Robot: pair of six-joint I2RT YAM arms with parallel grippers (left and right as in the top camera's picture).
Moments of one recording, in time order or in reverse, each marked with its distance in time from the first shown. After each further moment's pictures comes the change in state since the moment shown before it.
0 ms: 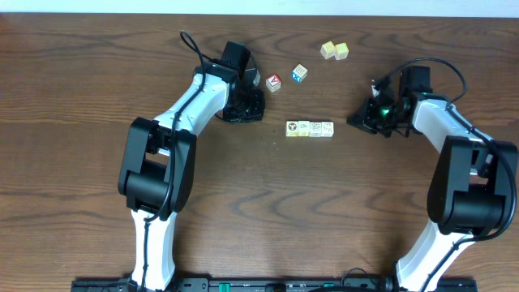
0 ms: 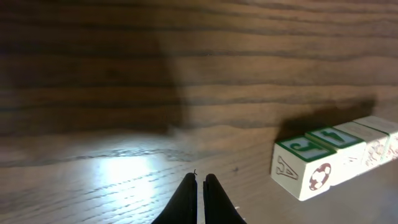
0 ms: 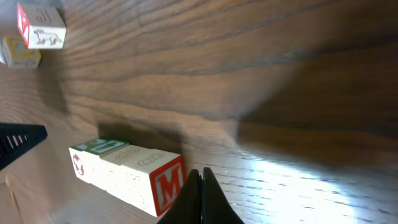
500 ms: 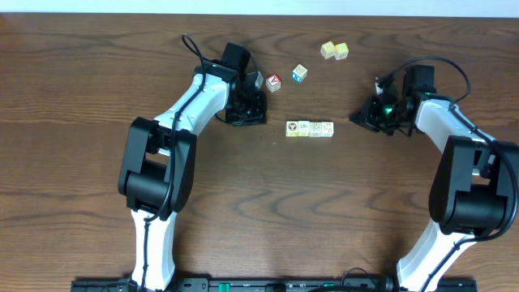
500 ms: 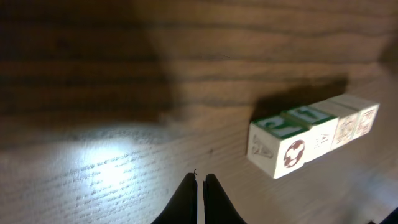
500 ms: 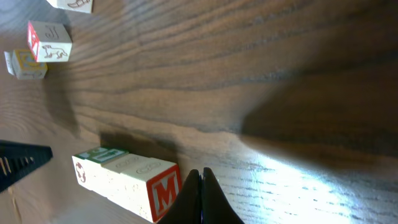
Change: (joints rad) left arm 0.000 0.000 0.000 -0.021 0.106 0.008; right arm -0.025 0.000 0.000 0.027 -0.009 0.001
